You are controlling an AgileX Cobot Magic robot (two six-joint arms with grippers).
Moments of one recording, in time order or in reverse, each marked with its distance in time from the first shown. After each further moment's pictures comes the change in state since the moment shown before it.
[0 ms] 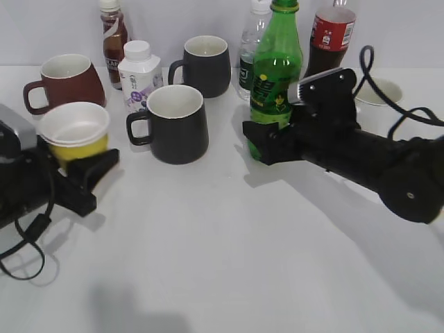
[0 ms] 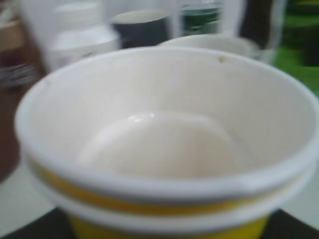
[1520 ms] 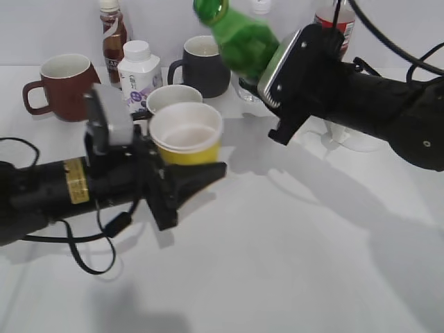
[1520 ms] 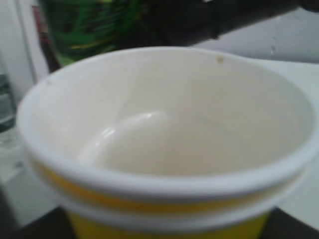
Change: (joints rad) left arm -0.252 0.082 -0.268 0.355 0.024 -0.228; right arm -0.001 -0.140 -0.137 -0.121 0.213 -0.672
